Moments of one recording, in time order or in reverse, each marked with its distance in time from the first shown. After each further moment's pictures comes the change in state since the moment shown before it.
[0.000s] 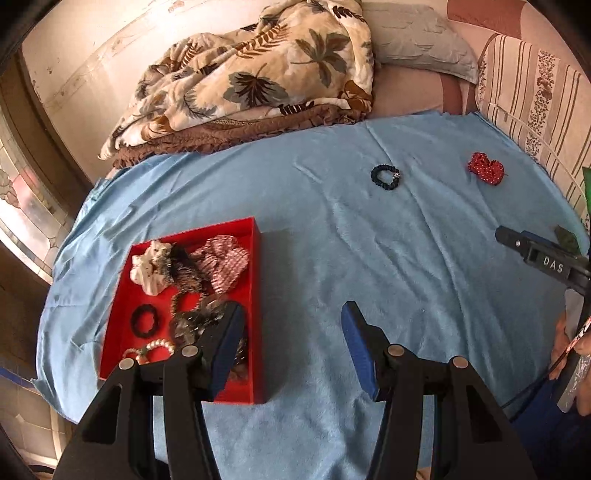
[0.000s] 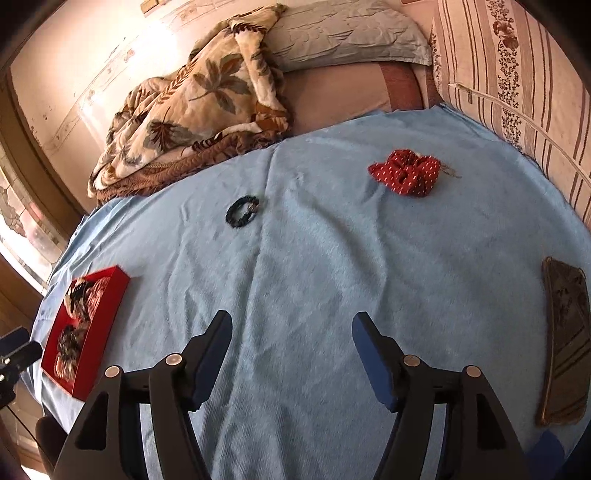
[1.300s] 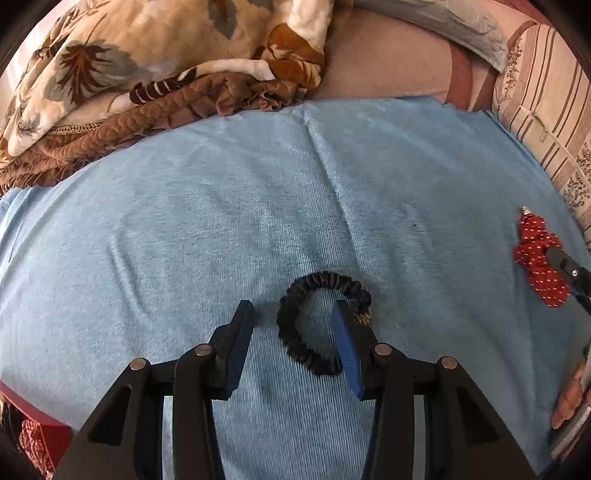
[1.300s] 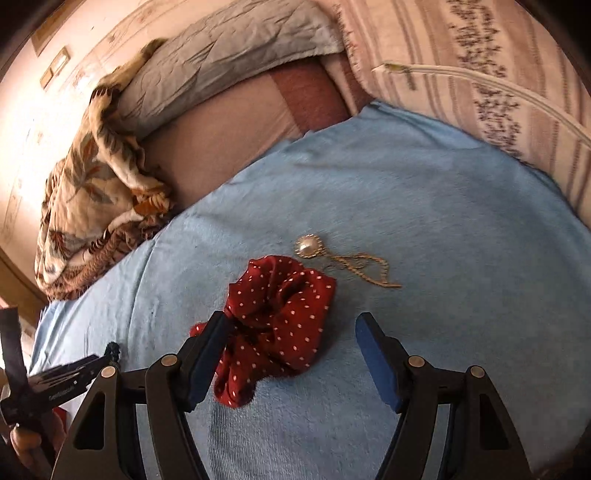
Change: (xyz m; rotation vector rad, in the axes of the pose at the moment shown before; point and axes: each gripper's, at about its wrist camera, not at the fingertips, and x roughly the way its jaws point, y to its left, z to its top) left arm 0.254 -0.115 0.172 0.007 0.084 -0.213; right arm 0.111 -0.149 0.118 0.193 -0.079 -0.056
